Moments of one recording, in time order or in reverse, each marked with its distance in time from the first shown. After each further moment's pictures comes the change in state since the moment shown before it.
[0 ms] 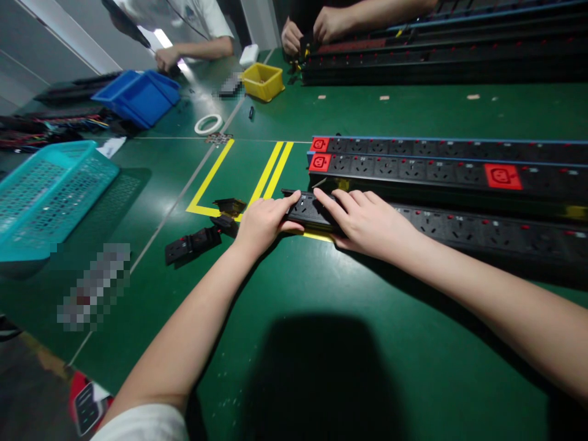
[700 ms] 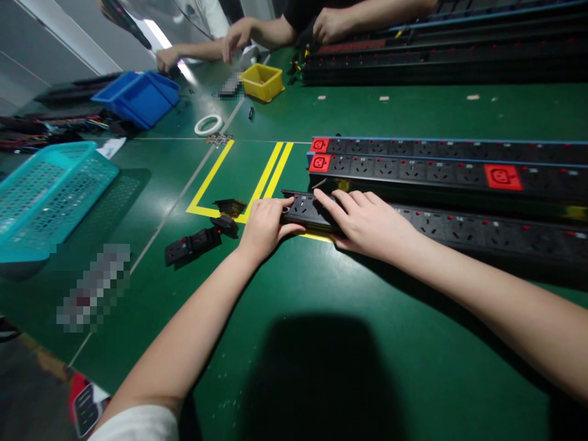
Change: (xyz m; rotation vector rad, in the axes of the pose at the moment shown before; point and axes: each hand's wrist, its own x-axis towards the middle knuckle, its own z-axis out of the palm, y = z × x) left_hand -0.007 0.010 0.007 -0.149 0.074 -0.112; right_hand 0.000 0.000 -0.001 -0.007 -0.010 0.006
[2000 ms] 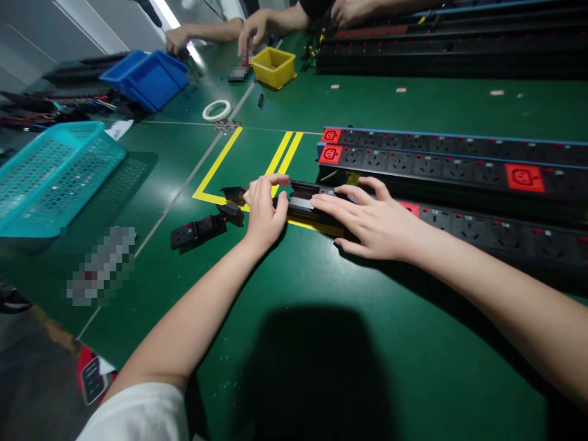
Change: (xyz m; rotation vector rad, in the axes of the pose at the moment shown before) left_hand 0.002 0.008 0.003 -0.105 0.264 -0.243; right_hand 0.000 0.009 0.008 0.285 0.091 -0.210
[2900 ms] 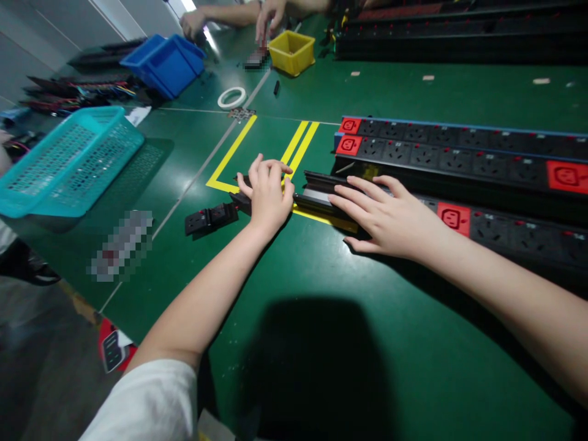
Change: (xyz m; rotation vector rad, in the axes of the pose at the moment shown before) left_hand 0.010 -0.008 0.001 0.166 0.044 -0.176; right_hand 0.000 -0.004 0.005 -0.161 0.038 -0.038
